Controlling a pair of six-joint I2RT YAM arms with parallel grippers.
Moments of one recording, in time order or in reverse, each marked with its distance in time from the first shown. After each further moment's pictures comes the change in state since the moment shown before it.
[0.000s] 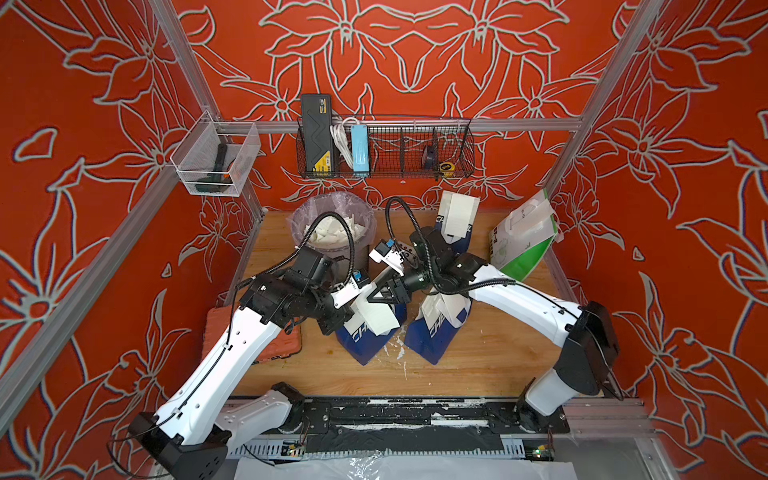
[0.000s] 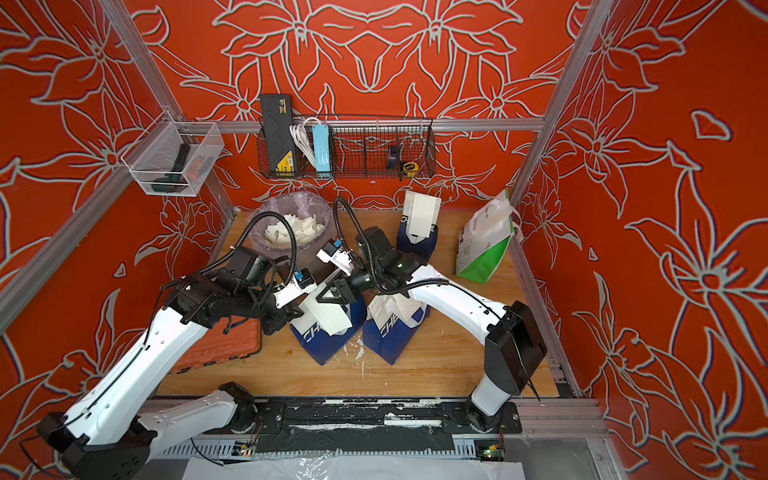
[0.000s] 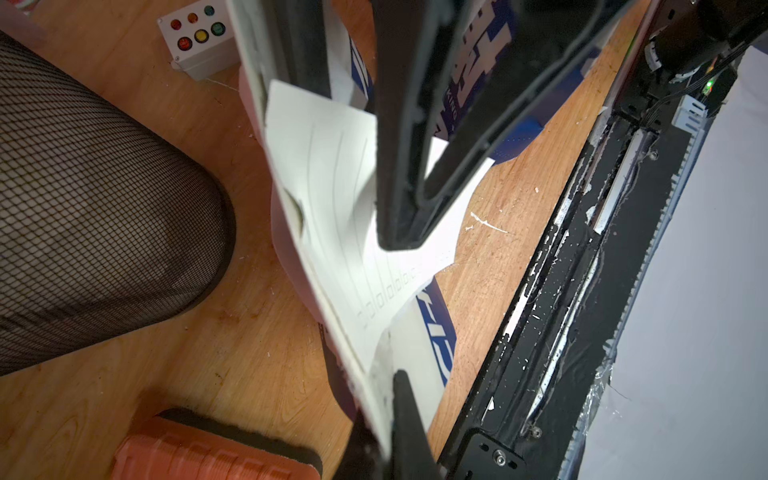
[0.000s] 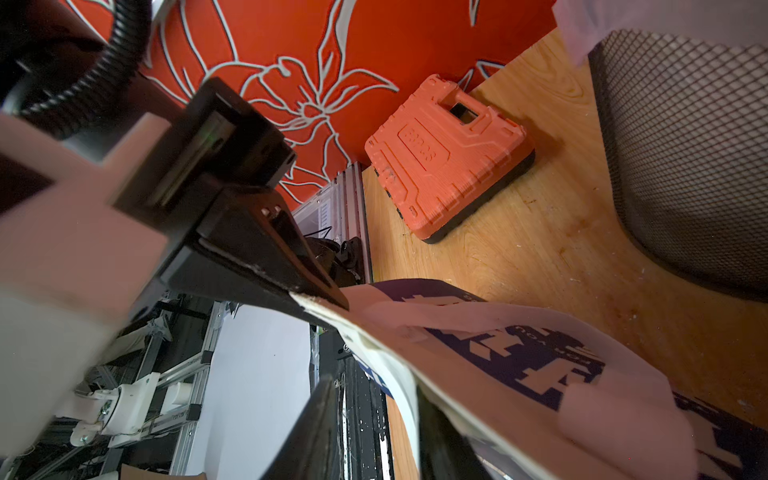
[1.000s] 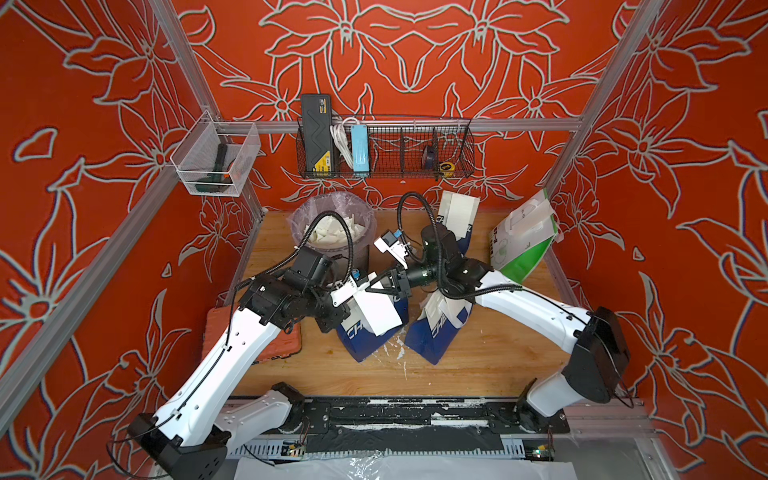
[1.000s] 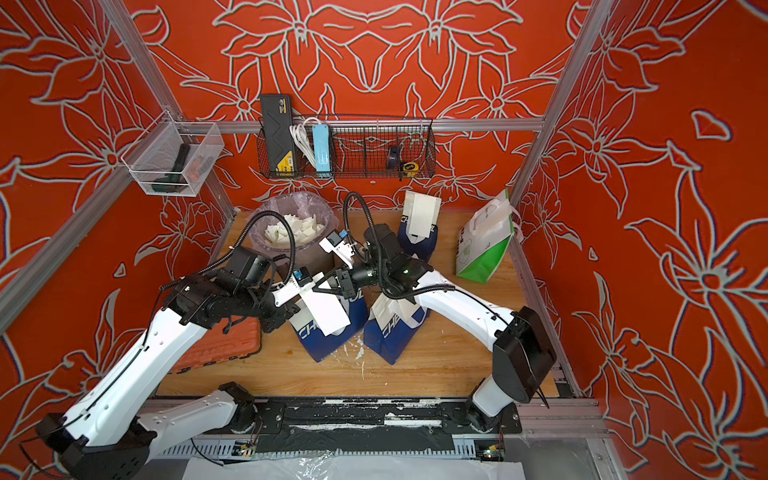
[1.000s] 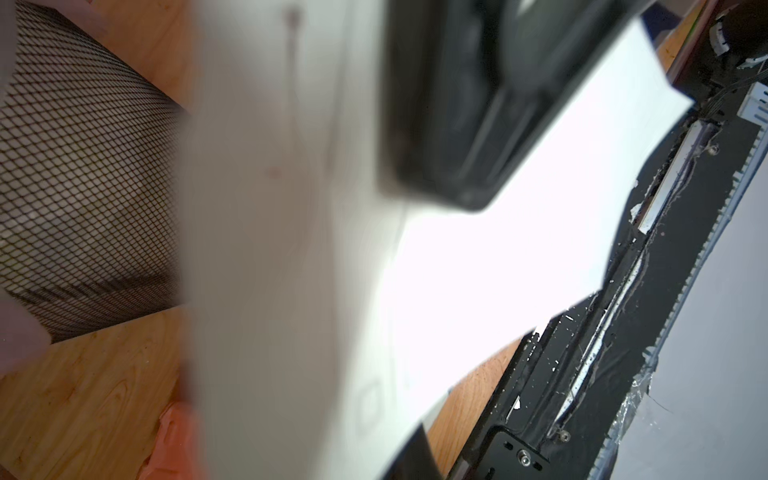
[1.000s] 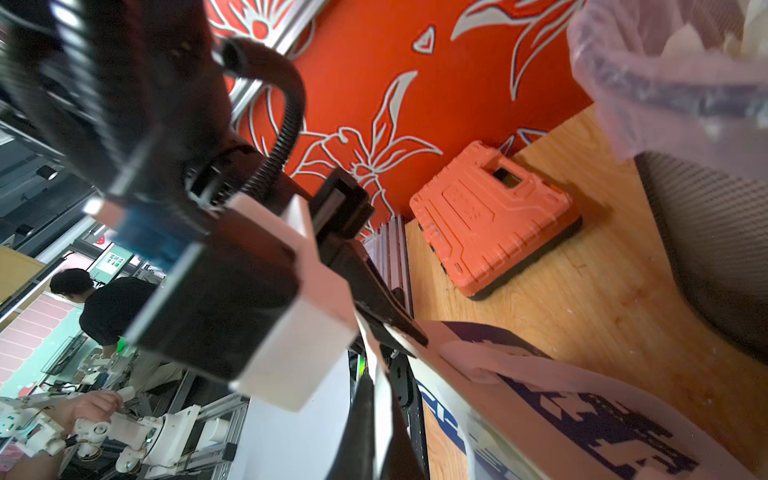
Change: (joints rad) left arm -0.001 -0.005 0.000 0.007 -0.092 -0.006; right arm -0.017 -0.079 -0.089 0.338 -0.085 0.239
